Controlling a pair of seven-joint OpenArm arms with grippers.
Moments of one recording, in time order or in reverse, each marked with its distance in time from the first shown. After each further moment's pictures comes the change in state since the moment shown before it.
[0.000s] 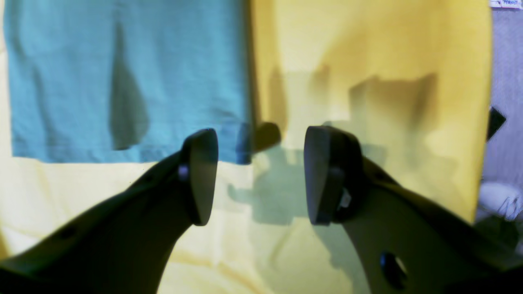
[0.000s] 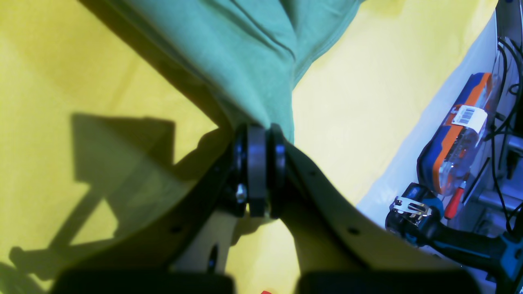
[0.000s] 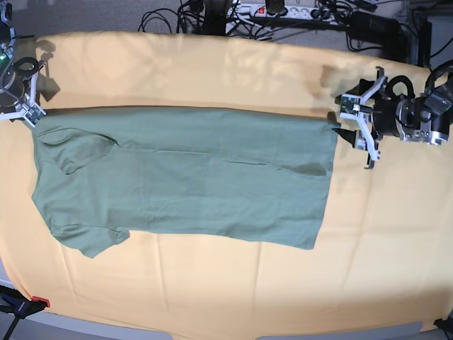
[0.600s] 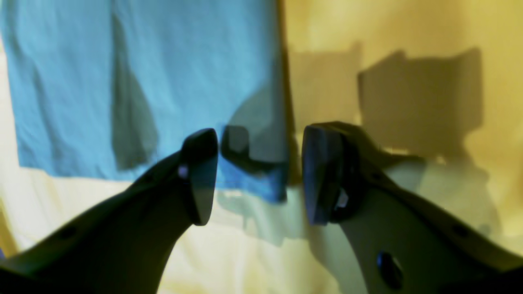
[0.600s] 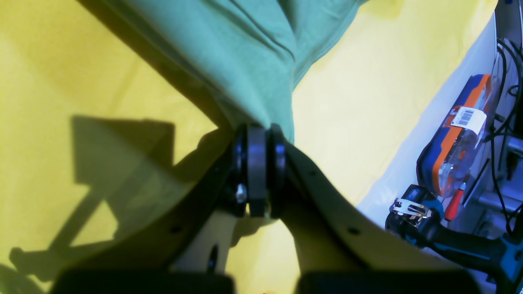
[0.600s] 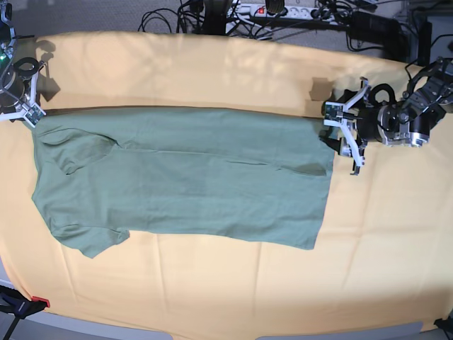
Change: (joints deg) left arm 0.6 8.6 -0.4 -7.1 8.2 2.3 -3.7; right arm 0.0 0.0 0.0 0.0 0.0 0.0 0.5
